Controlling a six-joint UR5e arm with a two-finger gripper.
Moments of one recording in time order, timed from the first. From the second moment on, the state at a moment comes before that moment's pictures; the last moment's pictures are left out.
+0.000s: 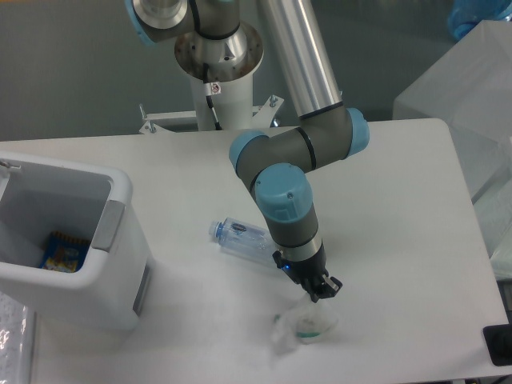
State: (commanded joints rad) arm 2.40 -2.12 -1.60 -0.67 1.70 1.10
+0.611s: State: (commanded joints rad) arm 2.41 -2.05 -1.60 -0.67 1.60 1.01
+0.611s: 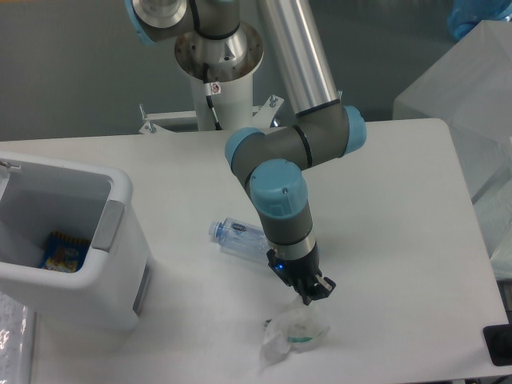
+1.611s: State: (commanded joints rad) arm 2.31 -1.64 -1.63 -0.71 1.35 0.54
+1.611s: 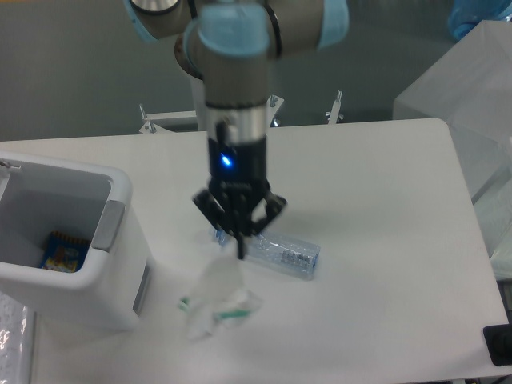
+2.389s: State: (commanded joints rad) arm 2.05 -1.51 -1.74 -0.71 1.29 0.46
